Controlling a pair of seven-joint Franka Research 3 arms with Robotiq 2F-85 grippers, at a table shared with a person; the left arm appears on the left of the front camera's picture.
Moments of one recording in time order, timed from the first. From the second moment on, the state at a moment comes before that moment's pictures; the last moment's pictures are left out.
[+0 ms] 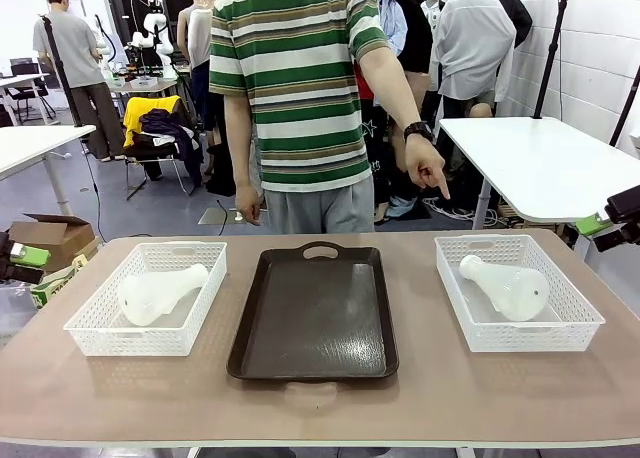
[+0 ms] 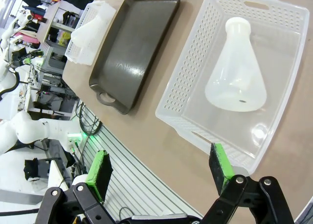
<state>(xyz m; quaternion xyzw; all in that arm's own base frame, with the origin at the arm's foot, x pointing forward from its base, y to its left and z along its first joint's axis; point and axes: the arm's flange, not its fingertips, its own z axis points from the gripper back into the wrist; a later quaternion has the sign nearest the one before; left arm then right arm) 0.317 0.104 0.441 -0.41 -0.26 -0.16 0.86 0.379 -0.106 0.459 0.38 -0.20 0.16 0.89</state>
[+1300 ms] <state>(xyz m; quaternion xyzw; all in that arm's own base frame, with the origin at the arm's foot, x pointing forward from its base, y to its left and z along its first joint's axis) 0.318 0.104 0.442 -0.41 -0.26 -0.16 0.86 0.479 0.040 0.514 0.00 -0.19 0.27 0.94</state>
